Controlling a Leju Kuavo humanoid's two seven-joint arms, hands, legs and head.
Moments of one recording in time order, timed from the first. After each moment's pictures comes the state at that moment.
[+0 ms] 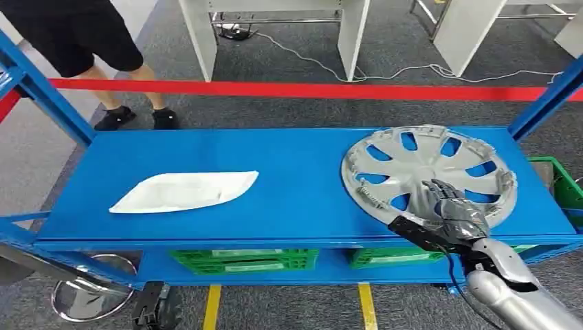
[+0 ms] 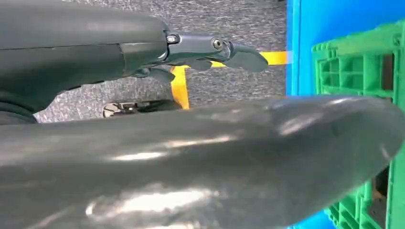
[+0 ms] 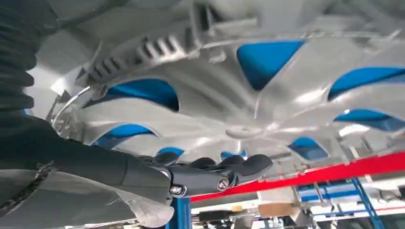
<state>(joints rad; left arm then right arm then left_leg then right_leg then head) -0.17 -0.08 -0.41 -0.31 0.50 0.23 -0.28 -0.10 -0.49 0.46 -1.46 0.78 -0.28 0.11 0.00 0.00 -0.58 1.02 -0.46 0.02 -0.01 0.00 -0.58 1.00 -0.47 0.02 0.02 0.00</state>
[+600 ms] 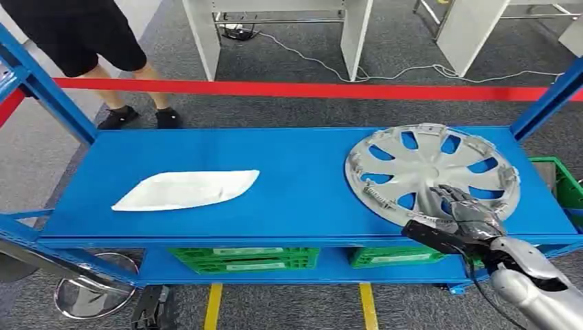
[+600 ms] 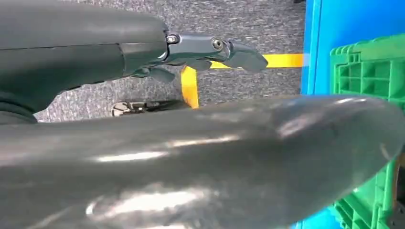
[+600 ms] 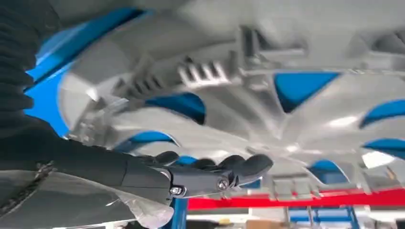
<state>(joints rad) -0.16 -0.09 -0.41 -0.31 0.52 0.21 -0.28 -0.11 -0.59 0.46 -1.49 0.74 -0.12 0.14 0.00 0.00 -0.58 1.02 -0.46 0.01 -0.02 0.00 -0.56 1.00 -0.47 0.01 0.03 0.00</state>
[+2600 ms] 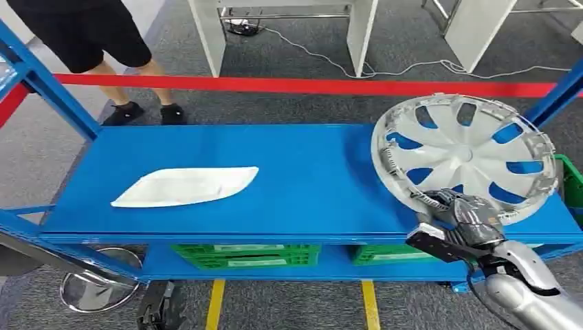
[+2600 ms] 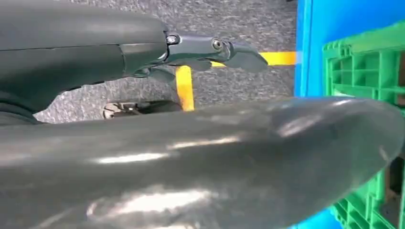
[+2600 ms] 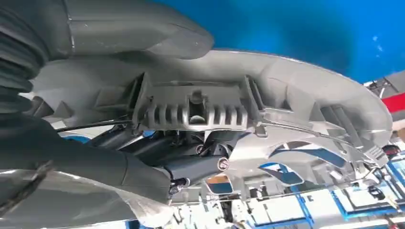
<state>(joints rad) -0.18 -0.10 -0.43 -0.30 0.52 0.23 -0.31 -0.09 -0.57 0.49 -1.50 0.69 -0.43 -0.15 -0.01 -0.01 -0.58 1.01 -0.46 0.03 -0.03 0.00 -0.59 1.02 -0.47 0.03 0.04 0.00</state>
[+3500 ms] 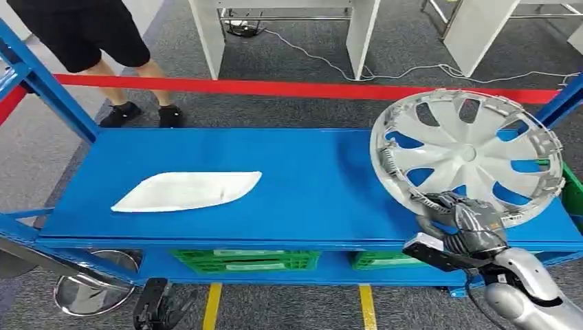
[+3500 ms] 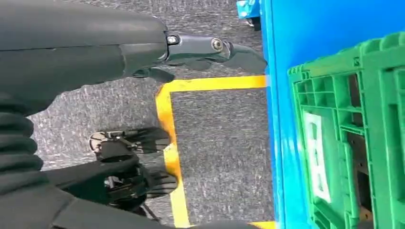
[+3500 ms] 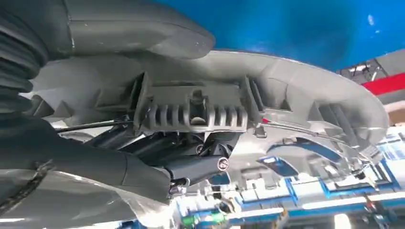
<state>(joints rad) -0.19 -0.08 -0.46 -0.30 0.47 0.30 -0.36 -0.03 -0.56 0.45 -1.59 0.81 -0.49 -0.14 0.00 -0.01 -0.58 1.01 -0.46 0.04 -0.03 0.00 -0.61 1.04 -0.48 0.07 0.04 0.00</state>
